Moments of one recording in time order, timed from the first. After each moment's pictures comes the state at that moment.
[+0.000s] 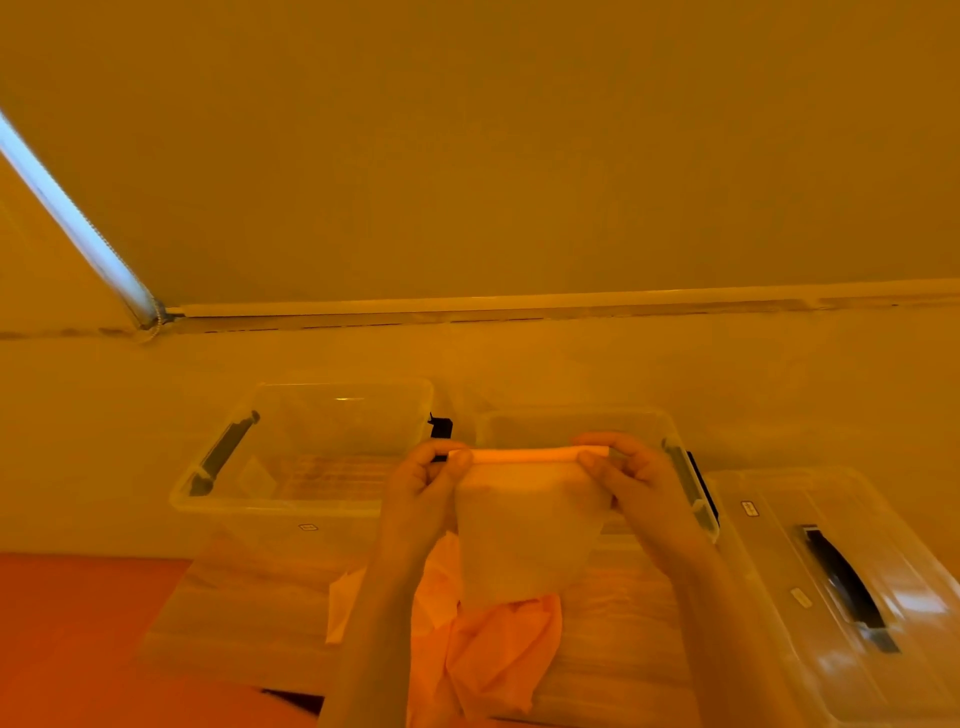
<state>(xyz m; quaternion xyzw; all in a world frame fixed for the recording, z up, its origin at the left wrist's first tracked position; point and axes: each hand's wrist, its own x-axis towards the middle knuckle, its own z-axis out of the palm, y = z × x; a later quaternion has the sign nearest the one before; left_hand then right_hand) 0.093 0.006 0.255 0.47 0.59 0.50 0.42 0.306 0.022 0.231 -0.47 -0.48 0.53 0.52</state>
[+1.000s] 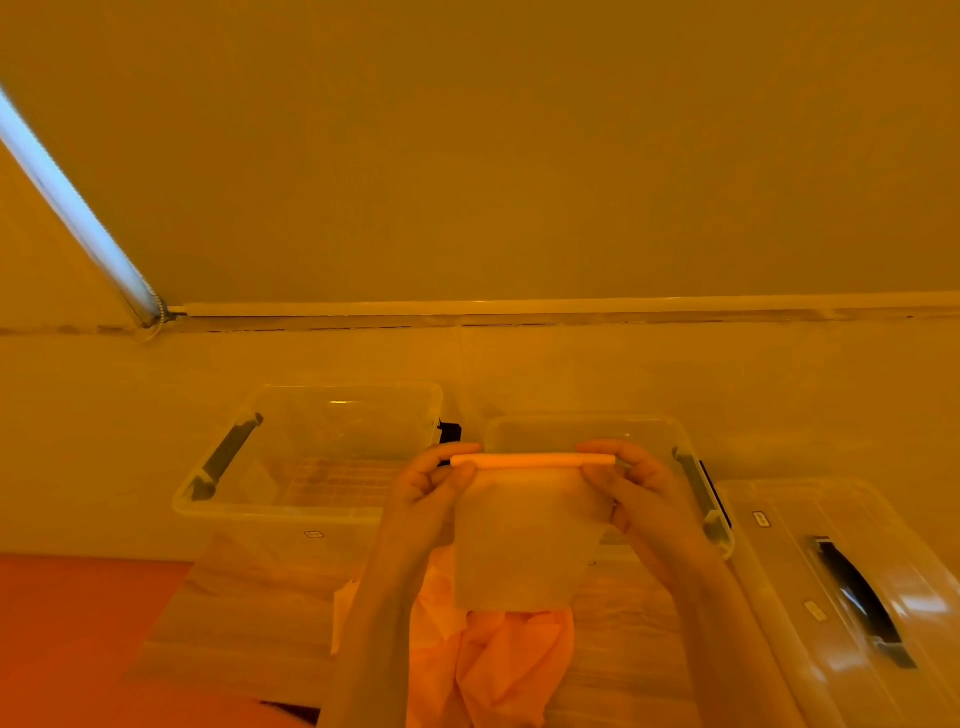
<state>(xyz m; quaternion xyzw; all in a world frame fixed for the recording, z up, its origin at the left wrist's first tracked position) 0.071 0.012 0.256 0.45 0.53 0.52 0.50 0.281 0.025 0.237 -0.42 -0.41 0.61 0.54</state>
